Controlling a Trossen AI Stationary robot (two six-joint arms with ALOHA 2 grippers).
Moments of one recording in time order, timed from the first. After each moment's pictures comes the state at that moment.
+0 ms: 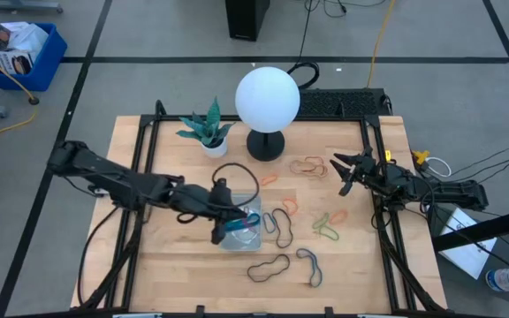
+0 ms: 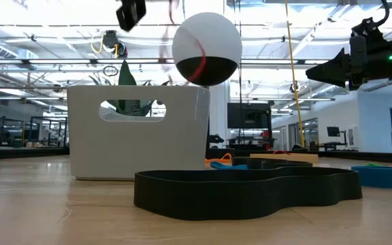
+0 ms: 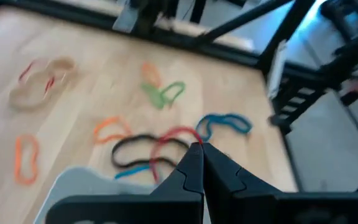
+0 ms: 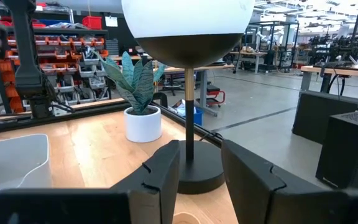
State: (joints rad) left arm -0.29 1.37 1.01 -0.12 -0.15 -0.40; right arm -0.05 0.06 0.02 0.07 0.52 0.00
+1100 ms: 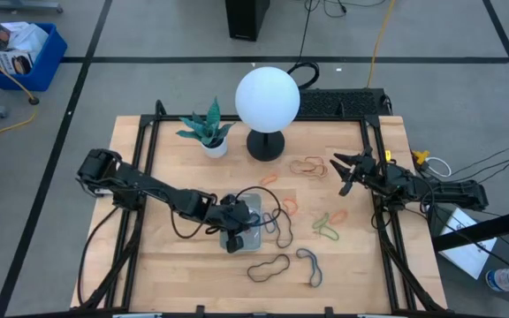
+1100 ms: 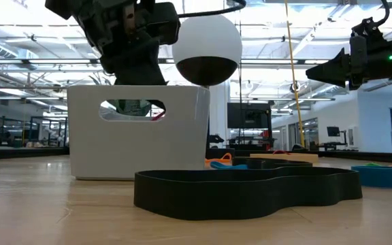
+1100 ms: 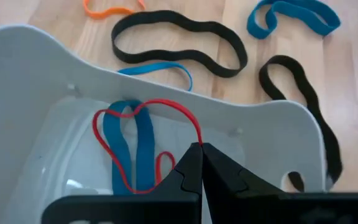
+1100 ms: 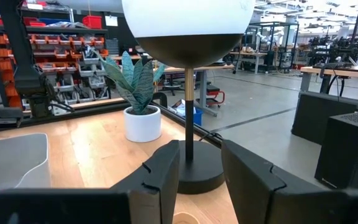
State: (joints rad) left arm -0.28 1.68 1.01 -0.18 -0.09 -0.51; right arm -0.05 0.06 0.02 0.07 0.52 -0.01
